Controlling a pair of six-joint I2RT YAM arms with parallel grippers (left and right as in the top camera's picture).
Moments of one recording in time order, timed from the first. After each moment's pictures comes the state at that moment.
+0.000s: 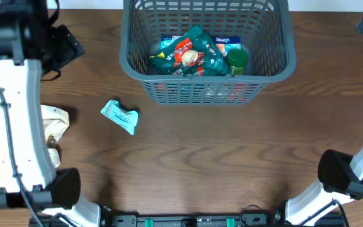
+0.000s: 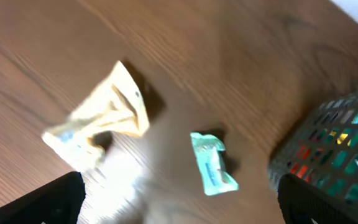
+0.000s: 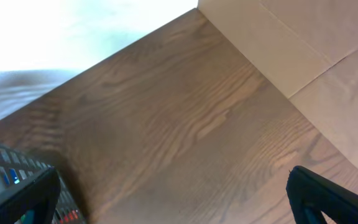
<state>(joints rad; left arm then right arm) 0.04 1.79 2.29 -1.70 -0.21 -0.62 -0.27 1.88 2.64 -1.56 0.30 0.28</state>
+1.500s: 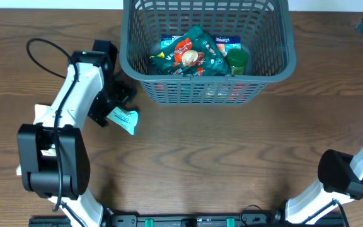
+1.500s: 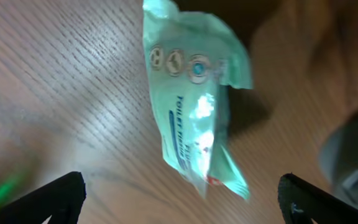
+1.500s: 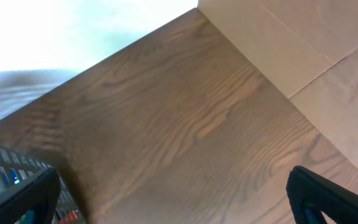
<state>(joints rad) -0.10 1.87 1.41 -1.16 0.07 -0.97 -0.27 1.88 2.64 -1.56 0.30 0.28</state>
